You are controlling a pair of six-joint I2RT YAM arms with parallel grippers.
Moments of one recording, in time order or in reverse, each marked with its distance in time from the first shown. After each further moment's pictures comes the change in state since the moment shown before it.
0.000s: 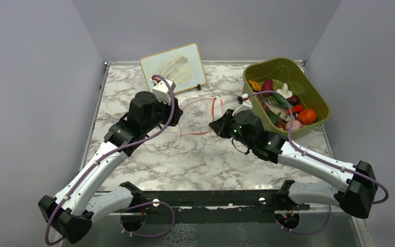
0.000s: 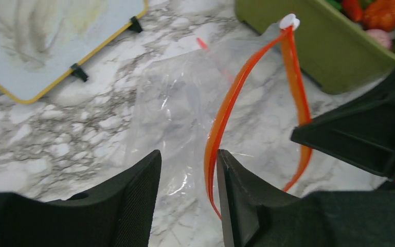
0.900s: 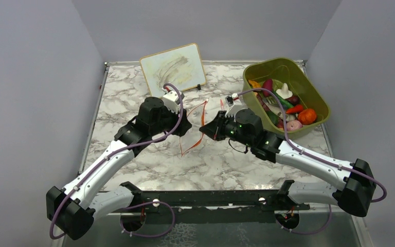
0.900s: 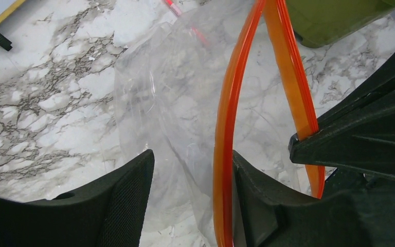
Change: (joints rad) left arm 0.000 0.032 -0.137 0.094 0.243 -0.032; right arm 0.000 0.024 -0.001 0.140 -0.274 -0.106
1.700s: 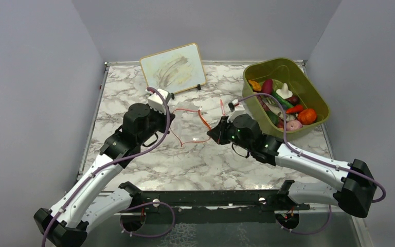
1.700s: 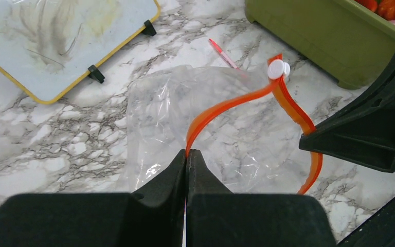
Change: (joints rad) left arm 0.000 -0.164 -0.006 -0.006 -0.206 0.073; right arm 0.000 -0.011 -0.073 -0.047 0.121 -0.079
